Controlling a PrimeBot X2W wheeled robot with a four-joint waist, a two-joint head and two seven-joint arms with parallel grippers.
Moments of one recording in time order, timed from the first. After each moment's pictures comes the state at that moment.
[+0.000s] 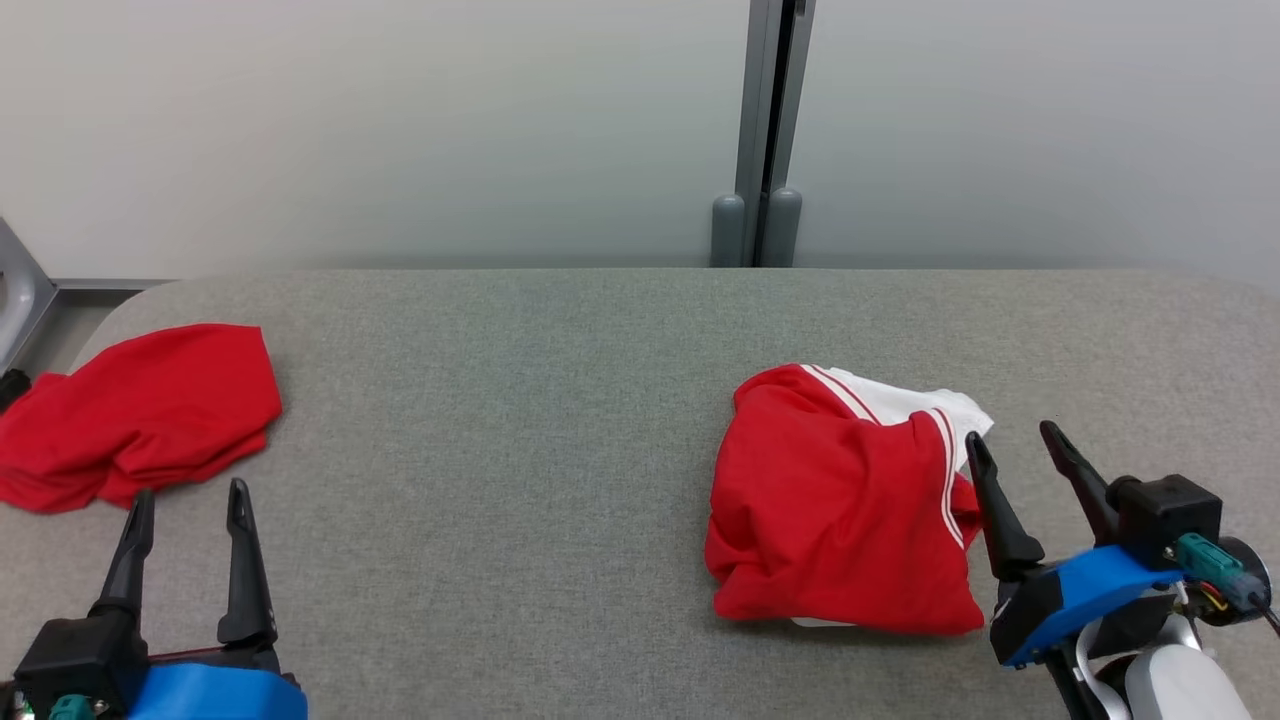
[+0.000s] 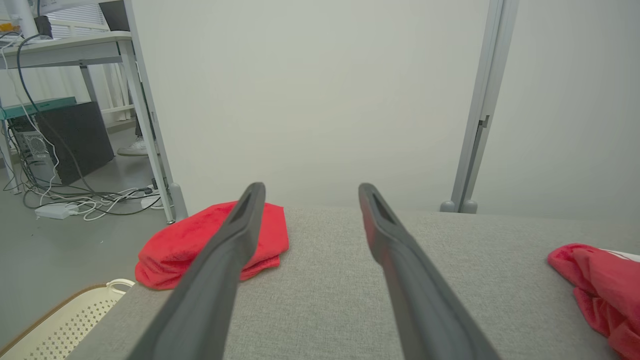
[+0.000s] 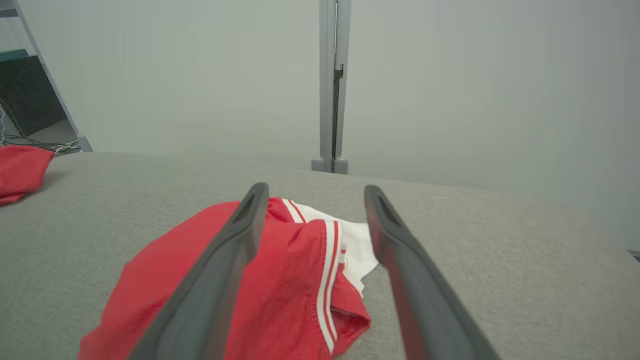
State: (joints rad) left arm 0.11 0.35 -0.10 -0.10 -0.34 0.17 -0.12; right arm -0.12 -0.10 -0.01 0.15 0.13 0.13 -0.05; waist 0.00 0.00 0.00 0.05
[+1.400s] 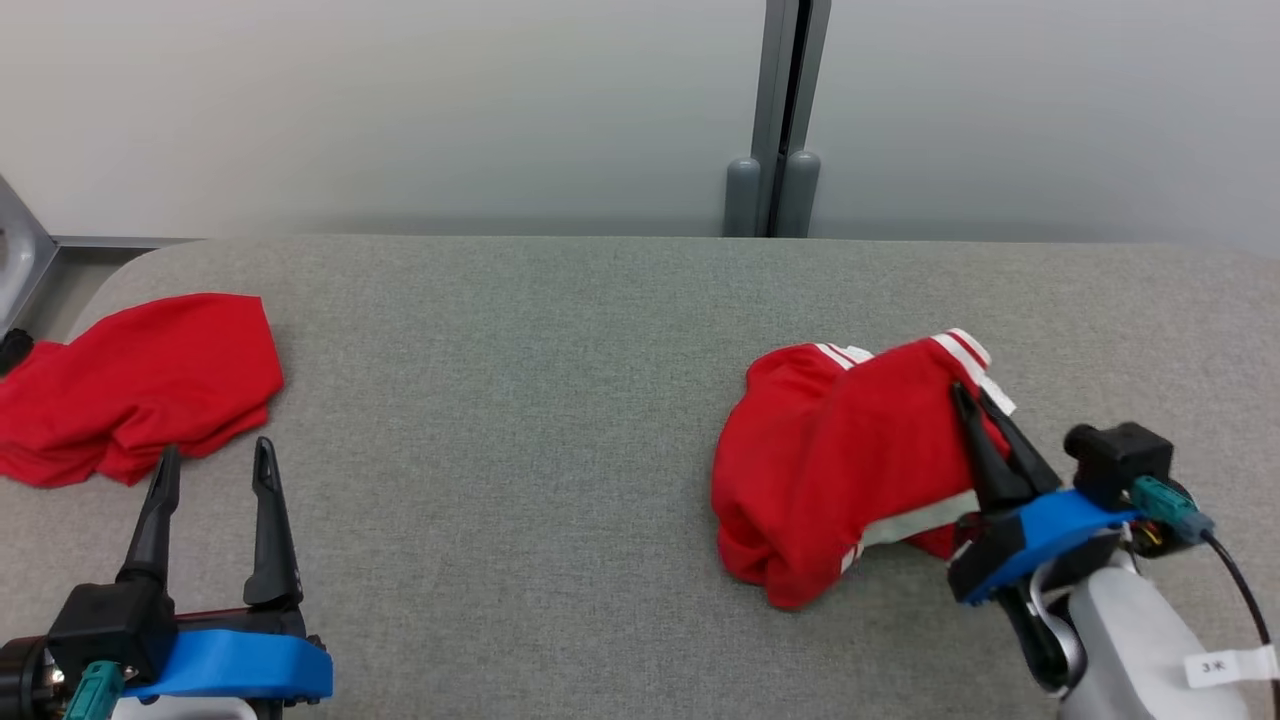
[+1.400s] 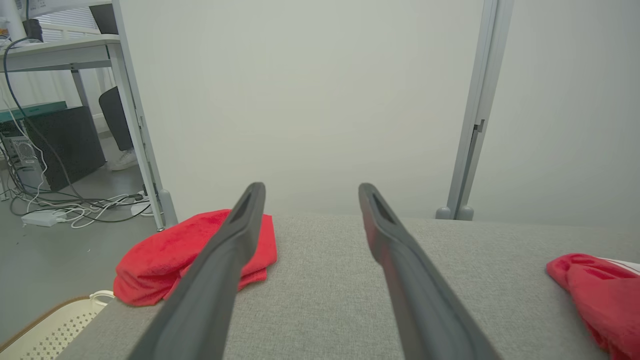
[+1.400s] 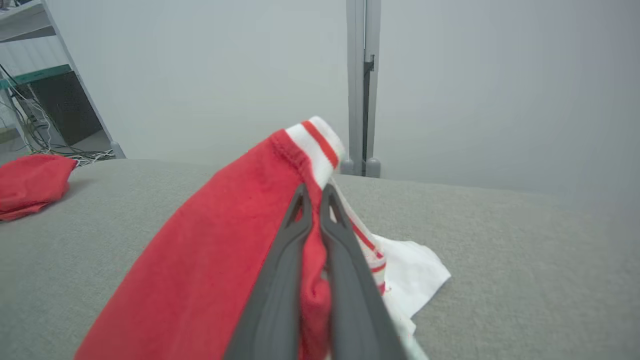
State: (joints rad) left arm 0.02 0.34 -0.15 -0.04 -0.34 0.18 -0.17; right arm -0.36 -0.20 0.18 0.59 0.32 0.13 -0.26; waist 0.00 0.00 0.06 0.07
